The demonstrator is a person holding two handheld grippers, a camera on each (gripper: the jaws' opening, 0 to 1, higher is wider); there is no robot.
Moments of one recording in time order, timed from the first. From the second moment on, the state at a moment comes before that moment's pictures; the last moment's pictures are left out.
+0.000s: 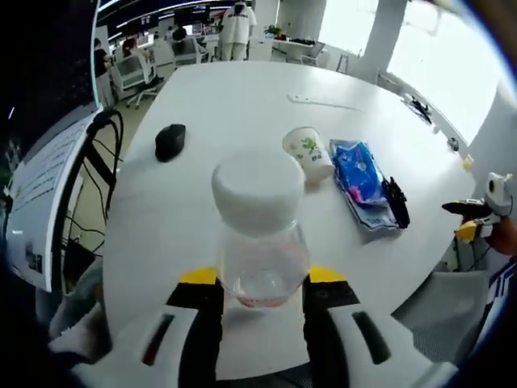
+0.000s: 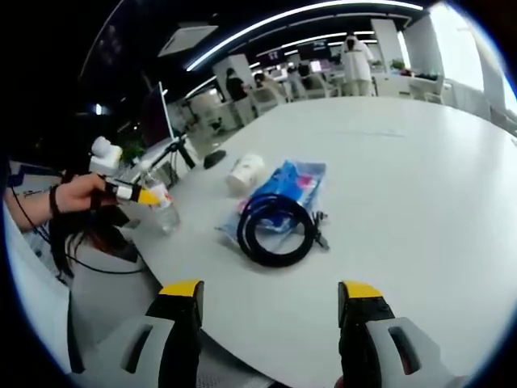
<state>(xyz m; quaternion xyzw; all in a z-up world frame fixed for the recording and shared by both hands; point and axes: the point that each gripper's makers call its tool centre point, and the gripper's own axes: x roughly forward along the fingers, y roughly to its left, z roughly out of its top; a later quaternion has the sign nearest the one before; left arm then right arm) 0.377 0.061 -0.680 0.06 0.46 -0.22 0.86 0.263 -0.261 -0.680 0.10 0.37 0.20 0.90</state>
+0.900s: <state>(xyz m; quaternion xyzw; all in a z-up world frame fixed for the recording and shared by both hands) 0.360 0.062 -0.685 0.08 0.42 -0.21 0.88 0.263 -0.260 -0.681 0.10 0.37 0.20 0.90</state>
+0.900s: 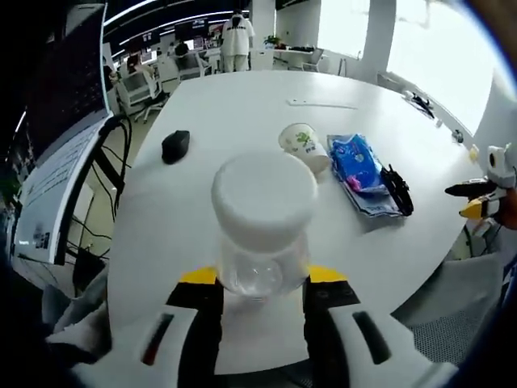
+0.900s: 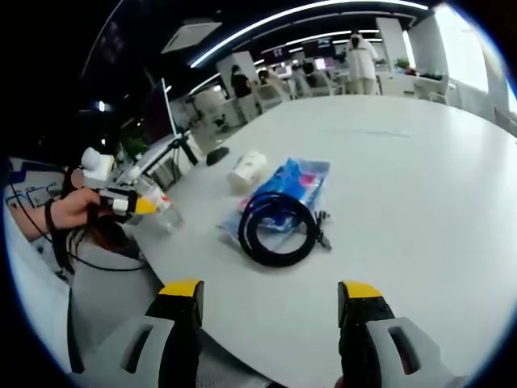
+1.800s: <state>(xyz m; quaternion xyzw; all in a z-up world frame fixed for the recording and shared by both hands) 0.367 0.053 -0.673 0.07 0.38 -0.30 0.87 0.263 -0.249 -0.682 0.10 0.38 0.21 0.90</state>
